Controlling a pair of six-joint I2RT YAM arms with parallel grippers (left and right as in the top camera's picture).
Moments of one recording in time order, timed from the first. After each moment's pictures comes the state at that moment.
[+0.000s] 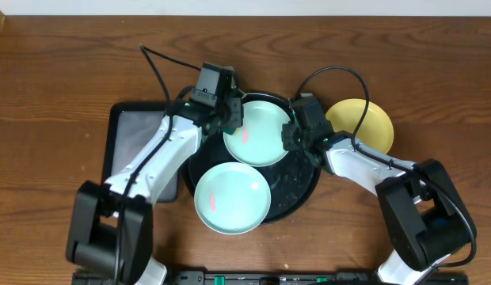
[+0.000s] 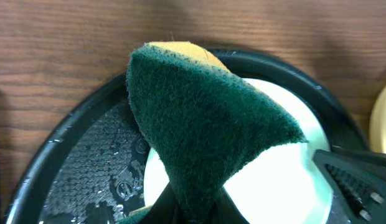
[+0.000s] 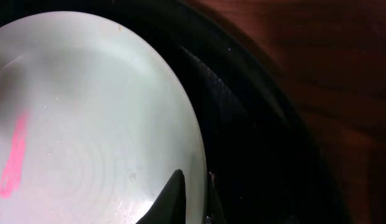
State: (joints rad) left arm -0.37 1.71 1.19 -0.47 0.07 -0.35; right arm 0.48 1.83 0.93 -0.04 0.03 0.36
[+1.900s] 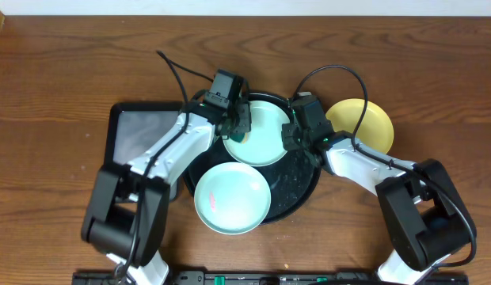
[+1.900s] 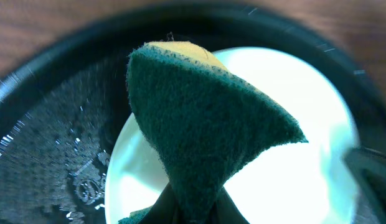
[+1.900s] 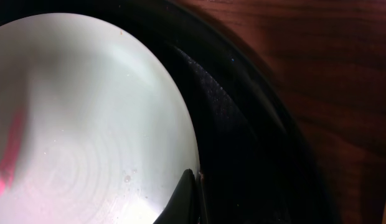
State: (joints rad) left arm -0.41 1.83 1.19 -0.44 0.07 -0.46; right arm 0.48 1.83 0.93 -0.03 0.03 0.32
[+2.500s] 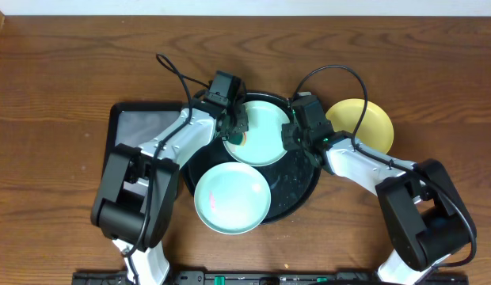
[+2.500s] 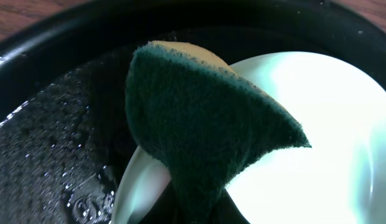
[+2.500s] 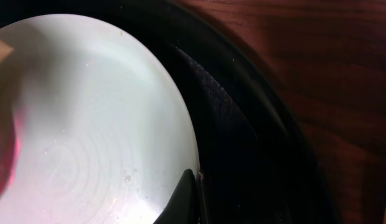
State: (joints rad) left arm -0.38 1.92 1.20 -0.43 0.08 -0.52; right arm 0.48 1.83 0.93 -0.02 0.03 0.32
